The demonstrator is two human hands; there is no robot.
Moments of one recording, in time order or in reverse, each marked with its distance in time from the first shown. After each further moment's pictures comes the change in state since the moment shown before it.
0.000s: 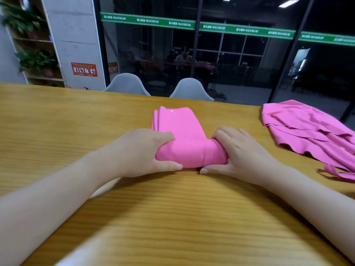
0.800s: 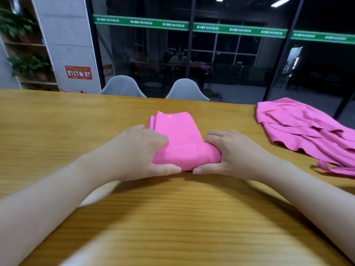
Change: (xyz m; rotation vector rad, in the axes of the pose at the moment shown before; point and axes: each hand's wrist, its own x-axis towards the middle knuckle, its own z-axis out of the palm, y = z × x) left_hand 0.003 0.001 -0.001 0.221 0.105 0.167; right_hand 0.004 -0.011 -0.015 0.054 -0.091 0.007
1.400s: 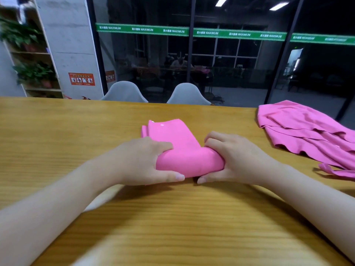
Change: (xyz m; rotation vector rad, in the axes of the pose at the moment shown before) left_hand -0.003 0.011 -0.017 -0.259 -0.181 -0.179; right_hand -0.001 0.006 0.004 0.032 0.084 -0.129
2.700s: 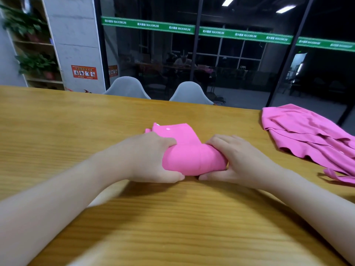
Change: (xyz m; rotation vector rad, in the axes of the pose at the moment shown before) left_hand 0.001 -0.002 0.002 0.020 0.018 -0.009; right_hand 0.002 -0.007 0.006 0.057 -0.024 0.049
